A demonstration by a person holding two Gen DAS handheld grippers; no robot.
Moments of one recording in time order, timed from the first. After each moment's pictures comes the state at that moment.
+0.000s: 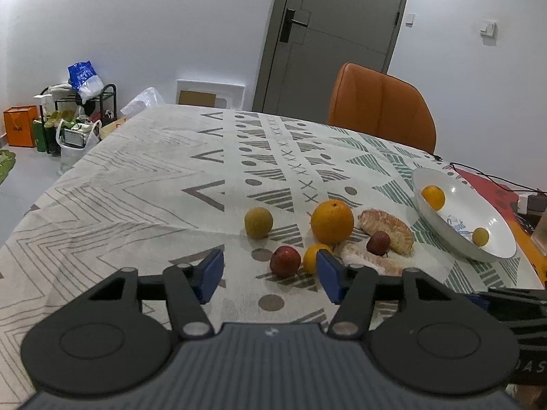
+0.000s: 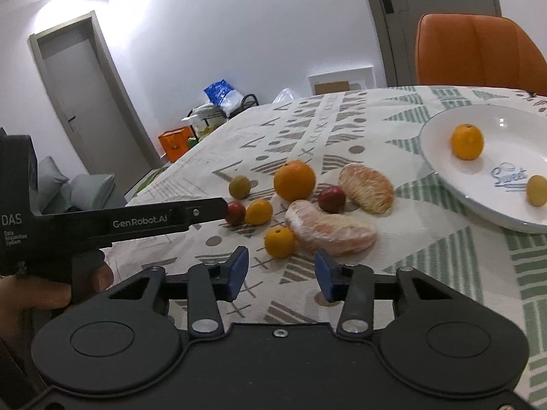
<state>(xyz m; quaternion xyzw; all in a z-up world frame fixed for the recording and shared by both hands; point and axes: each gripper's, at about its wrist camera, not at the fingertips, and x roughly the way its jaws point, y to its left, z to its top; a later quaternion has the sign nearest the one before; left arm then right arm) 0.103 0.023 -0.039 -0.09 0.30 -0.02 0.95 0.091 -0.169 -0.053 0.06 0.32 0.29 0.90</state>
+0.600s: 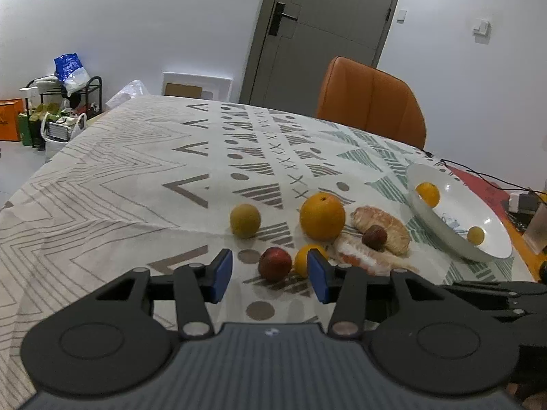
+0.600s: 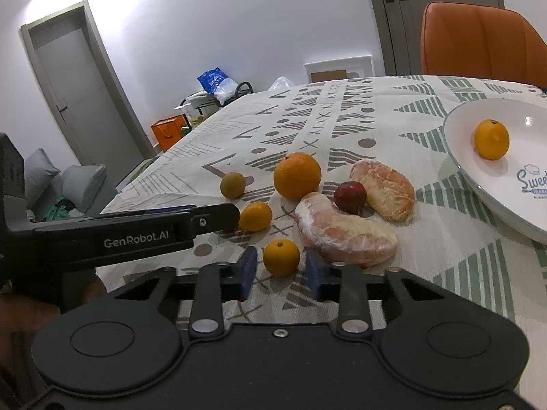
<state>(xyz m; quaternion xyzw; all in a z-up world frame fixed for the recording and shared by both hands) 0.117 0.024 -0.047 -0.10 0.31 -0.04 0.94 0.115 -0.147 -0.063 0.05 0.34 0.28 0.90</state>
